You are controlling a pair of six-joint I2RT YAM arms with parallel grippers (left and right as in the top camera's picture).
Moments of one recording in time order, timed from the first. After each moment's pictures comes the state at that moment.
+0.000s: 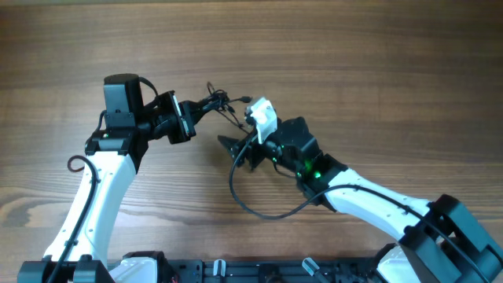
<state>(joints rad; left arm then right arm) 0.00 1.35 0.88 -0.34 0.81 -1.96 0.72 1.55 0.67 0.55 -0.19 0.19</state>
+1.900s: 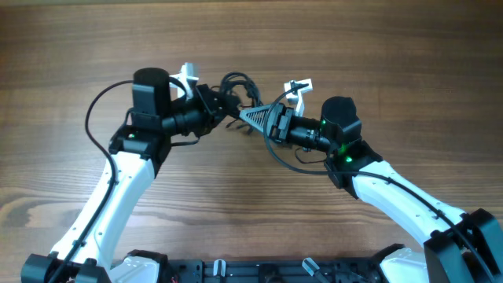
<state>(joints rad) -0.19 1.35 0.89 -0.13 0.77 -1.03 0.48 1.45 0.67 0.58 -0.74 1.19</state>
